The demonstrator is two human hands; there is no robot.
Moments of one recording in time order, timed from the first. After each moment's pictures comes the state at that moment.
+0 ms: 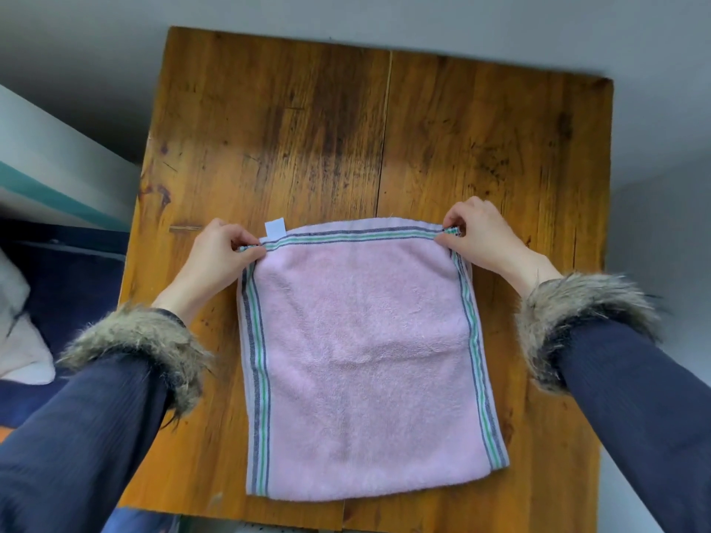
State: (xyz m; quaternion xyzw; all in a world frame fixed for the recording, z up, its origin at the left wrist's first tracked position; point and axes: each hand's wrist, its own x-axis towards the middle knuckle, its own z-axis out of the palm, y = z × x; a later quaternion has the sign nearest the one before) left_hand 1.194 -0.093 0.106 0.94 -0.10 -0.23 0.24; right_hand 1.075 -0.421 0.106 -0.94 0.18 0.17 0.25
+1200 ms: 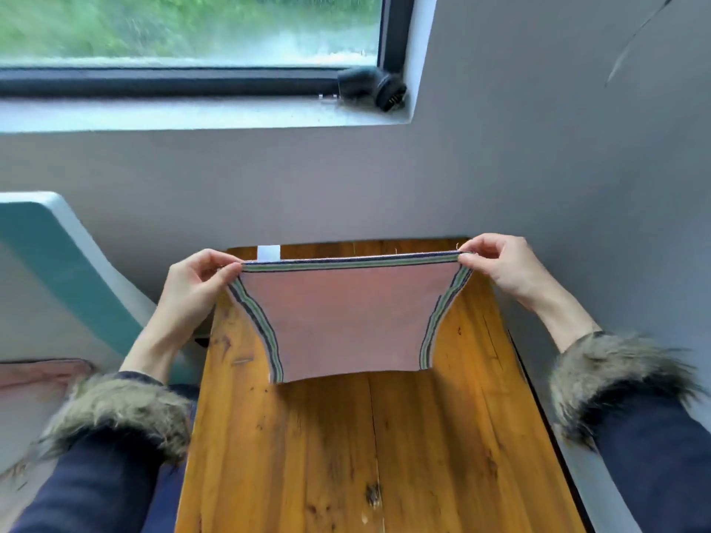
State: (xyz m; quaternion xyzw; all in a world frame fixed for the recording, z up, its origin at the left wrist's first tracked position) left_hand 1.226 -0.057 0.350 0.80 -0.21 -0.11 0.55; right_hand 1.025 -0.392 0.379 -0.84 0.27 -0.12 0.45
